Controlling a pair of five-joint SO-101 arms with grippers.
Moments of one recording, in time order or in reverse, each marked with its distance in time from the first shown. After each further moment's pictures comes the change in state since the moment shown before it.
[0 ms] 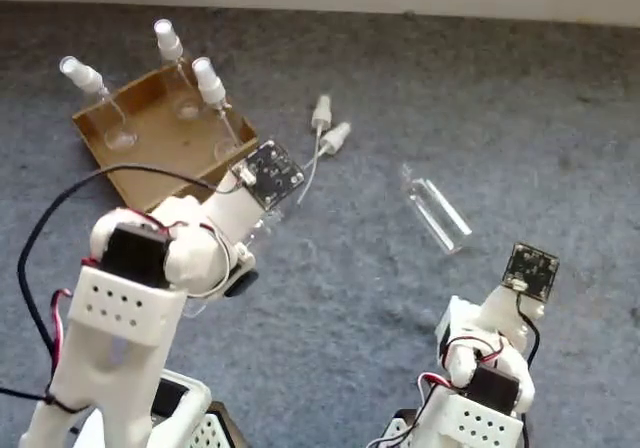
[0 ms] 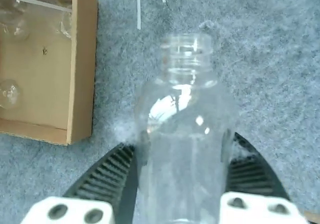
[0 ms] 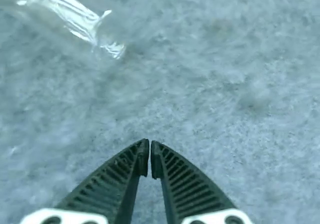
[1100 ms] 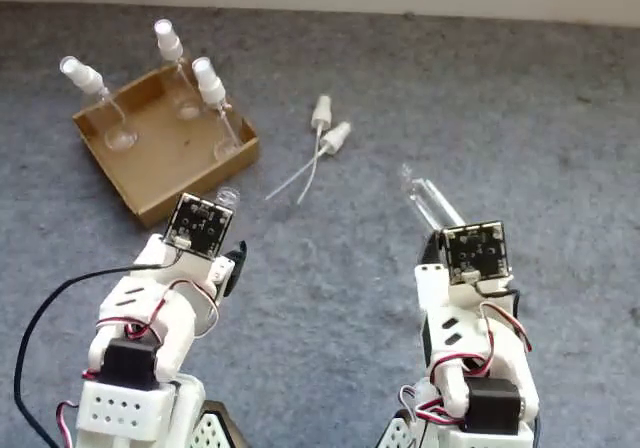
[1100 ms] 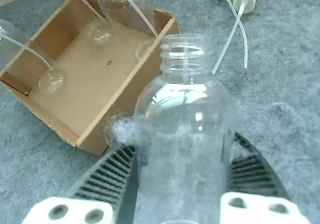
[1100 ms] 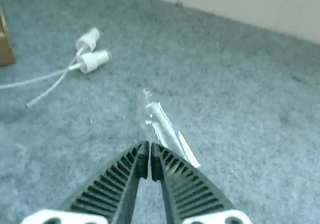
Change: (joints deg) left arm -9.0 -43.3 47.3 -33.7 15.2; right arm -19.9 3.3 -19.8 -8.7 15.3
